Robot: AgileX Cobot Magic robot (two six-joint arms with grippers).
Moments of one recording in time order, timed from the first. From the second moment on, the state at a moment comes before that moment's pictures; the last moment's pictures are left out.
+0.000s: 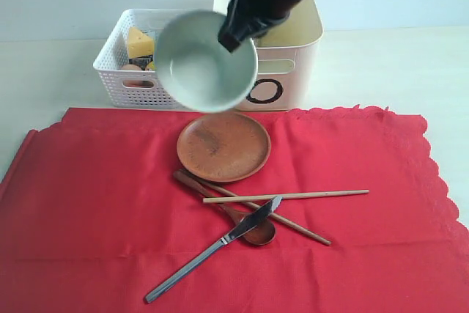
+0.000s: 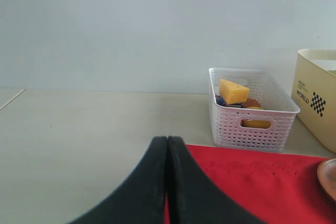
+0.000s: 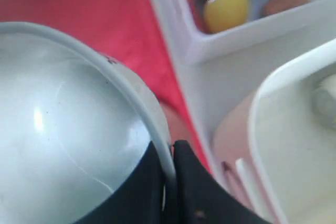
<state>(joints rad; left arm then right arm) -0.04 0.01 0.00 0.11 0.15 -0.13 0.35 1.91 -1.60 0.46 0.83 -0.85</state>
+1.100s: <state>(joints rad) -0.04 0.01 0.00 0.11 0.15 -0.13 0.21 2.12 -1.63 0.46 0.20 -0.40</state>
